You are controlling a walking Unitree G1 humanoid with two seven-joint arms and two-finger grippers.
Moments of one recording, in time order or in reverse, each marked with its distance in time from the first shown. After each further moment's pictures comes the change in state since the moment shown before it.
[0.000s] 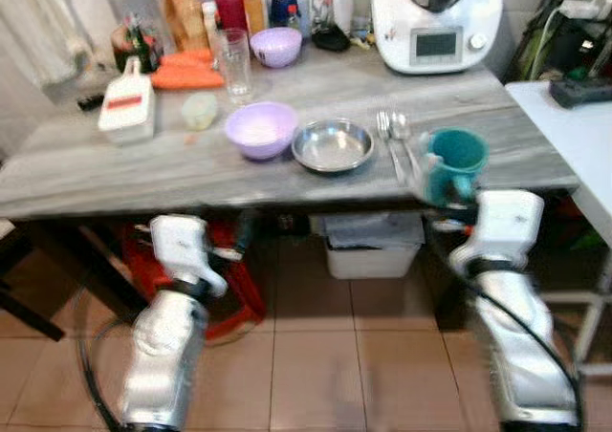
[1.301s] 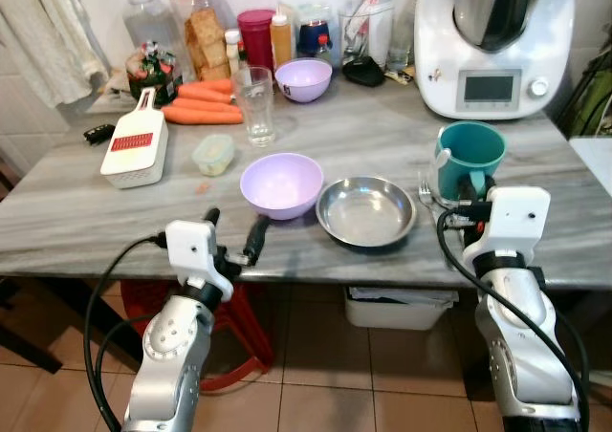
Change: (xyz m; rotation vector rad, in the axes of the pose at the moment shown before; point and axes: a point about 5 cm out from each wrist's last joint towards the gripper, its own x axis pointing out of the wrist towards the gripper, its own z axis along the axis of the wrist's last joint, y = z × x) left arm -0.003 -0.009 0.006 -0.017 -0.002 -0.021; right arm 0.003 0.001 0.006 -0.018 -0.033 -0.010
